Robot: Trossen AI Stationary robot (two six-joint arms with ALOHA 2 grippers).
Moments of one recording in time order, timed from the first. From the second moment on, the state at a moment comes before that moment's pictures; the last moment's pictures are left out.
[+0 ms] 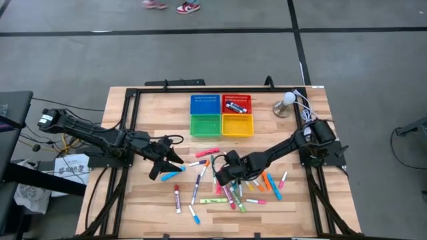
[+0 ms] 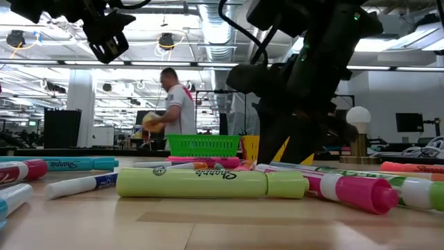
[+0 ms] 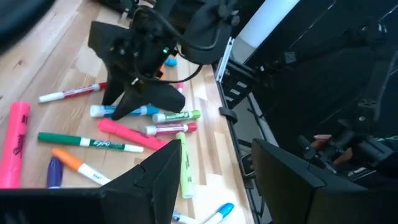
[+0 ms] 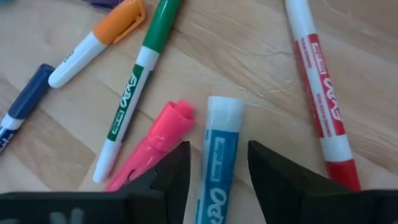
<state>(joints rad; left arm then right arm) -0.26 0.90 0.48 0.13 0.12 -0.54 0.33 1.97 1.15 -0.40 0.24 1.28</state>
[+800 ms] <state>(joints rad) -0.26 0.89 0.48 0.11 0.11 -0.53 0.29 1.92 1.19 -0.47 0.22 1.28</state>
